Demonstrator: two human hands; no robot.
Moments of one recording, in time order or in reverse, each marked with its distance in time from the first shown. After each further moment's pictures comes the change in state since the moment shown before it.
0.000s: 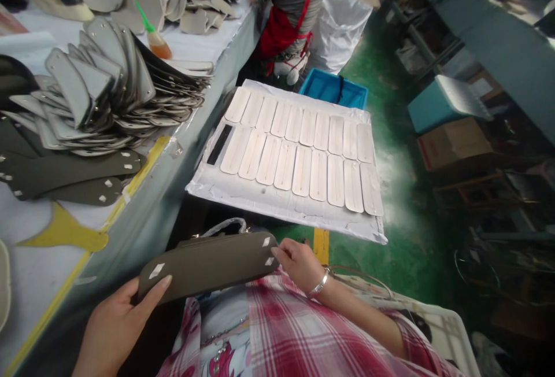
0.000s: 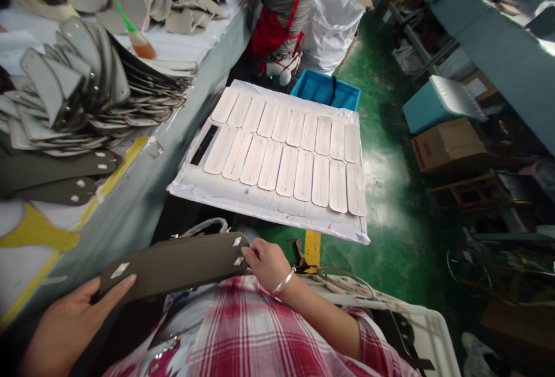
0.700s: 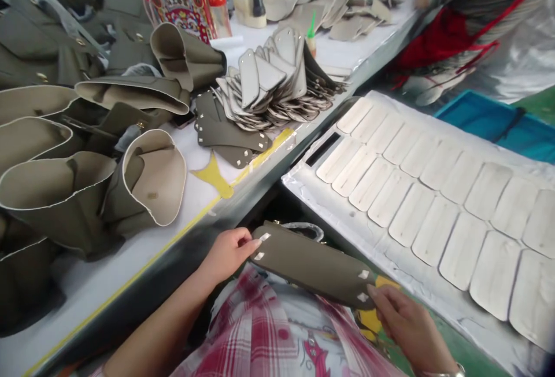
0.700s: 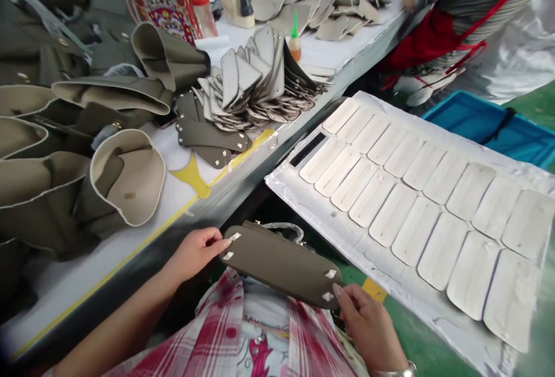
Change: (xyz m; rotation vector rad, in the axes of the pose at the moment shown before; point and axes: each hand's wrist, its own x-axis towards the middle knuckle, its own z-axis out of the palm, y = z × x) left_hand 0.022 -0.028 -0.022 -0.227 0.005 0.227; right_hand 0.005 -0.023 0.007 0.017 -0.113 0.171
